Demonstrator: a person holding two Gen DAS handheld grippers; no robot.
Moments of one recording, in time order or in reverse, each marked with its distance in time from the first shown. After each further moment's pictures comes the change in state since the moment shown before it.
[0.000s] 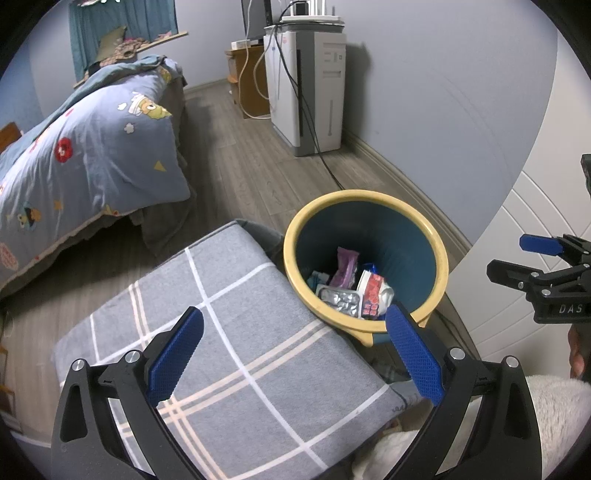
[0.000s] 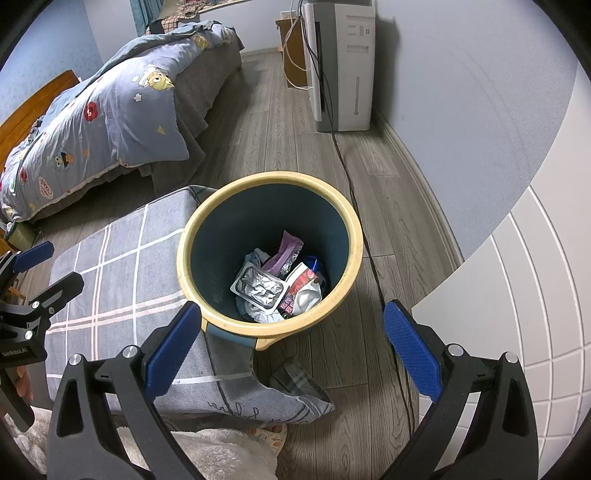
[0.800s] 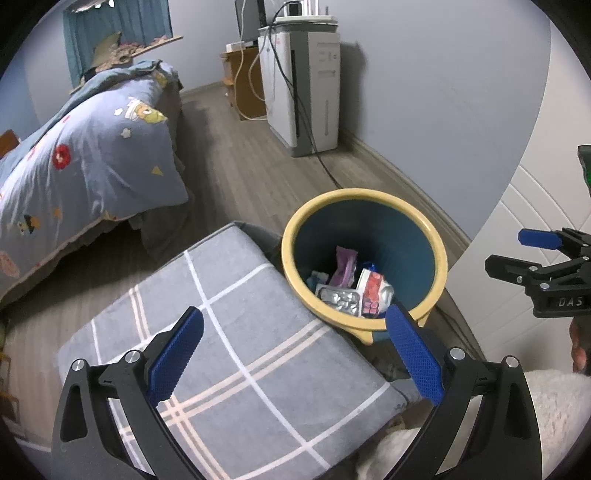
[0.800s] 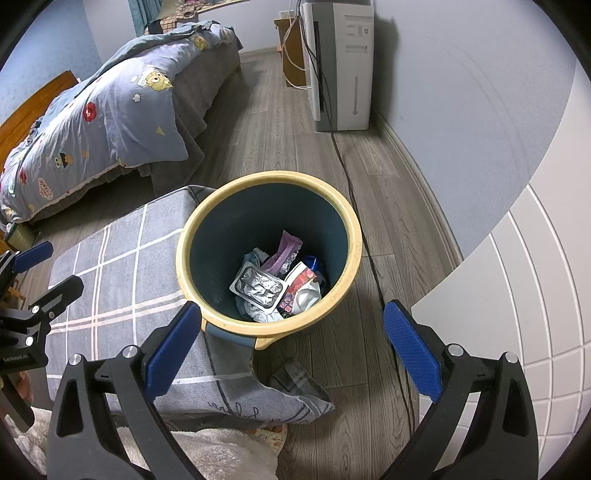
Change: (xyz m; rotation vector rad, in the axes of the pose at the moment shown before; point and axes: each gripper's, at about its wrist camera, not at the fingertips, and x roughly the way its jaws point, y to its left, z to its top) left arm -0.005 0.001 -0.003 0.027 0.001 -0.003; right arm 0.000 -0.001 0.001 0.005 0.003 -0.003
